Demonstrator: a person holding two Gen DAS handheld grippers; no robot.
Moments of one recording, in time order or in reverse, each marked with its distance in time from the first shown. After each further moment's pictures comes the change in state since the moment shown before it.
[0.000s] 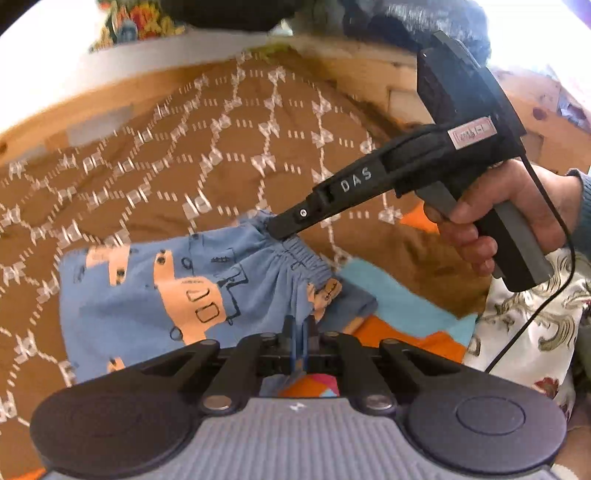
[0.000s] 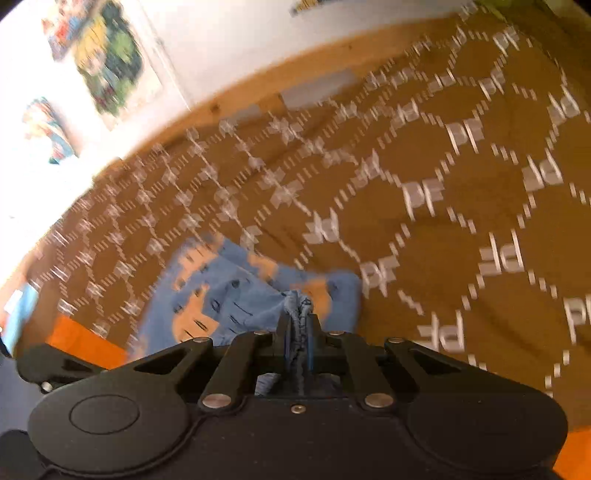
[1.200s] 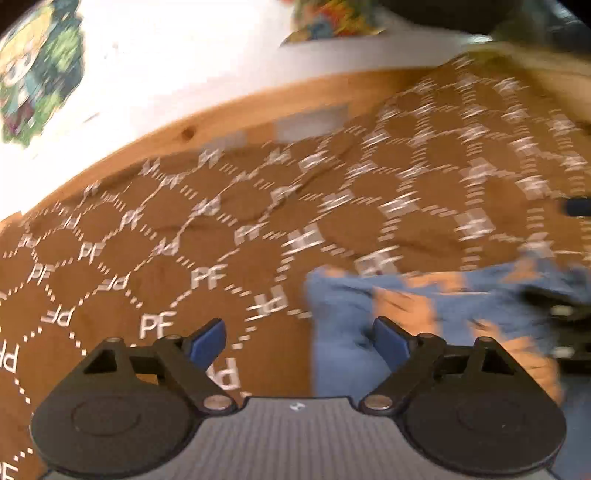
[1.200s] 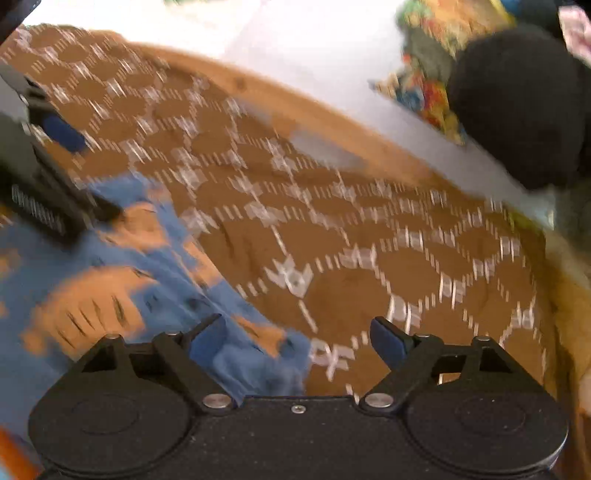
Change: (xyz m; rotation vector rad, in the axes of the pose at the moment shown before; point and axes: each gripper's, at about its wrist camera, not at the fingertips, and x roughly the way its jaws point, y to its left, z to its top) left arm 0.035 0.119 0.011 -0.179 -0.069 0.643; right arm 0.070 0.070 -0.035 -0.646 -0.228 -0.557
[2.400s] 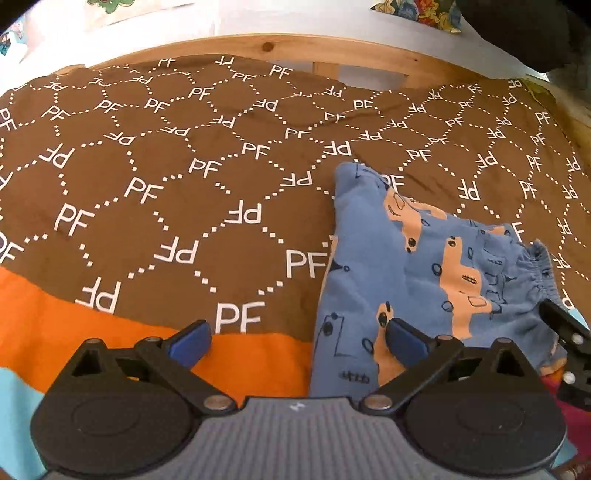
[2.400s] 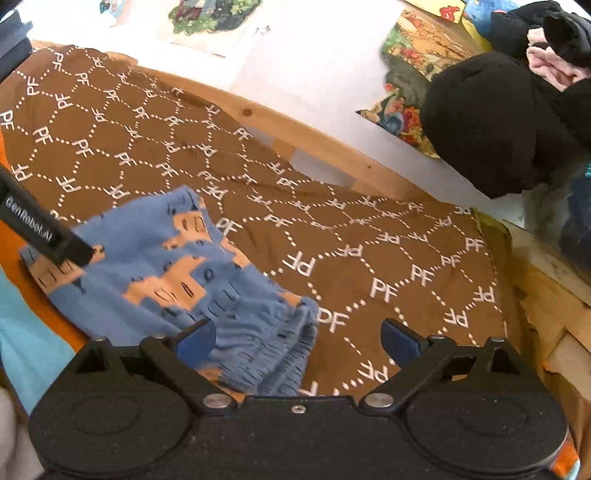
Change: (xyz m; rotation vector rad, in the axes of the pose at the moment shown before) left arm -0.076 0.020 -0.068 -0.325 0.173 -0.063; right arm -0.101 0.020 -0.019 -0.009 -0.078 -0.006
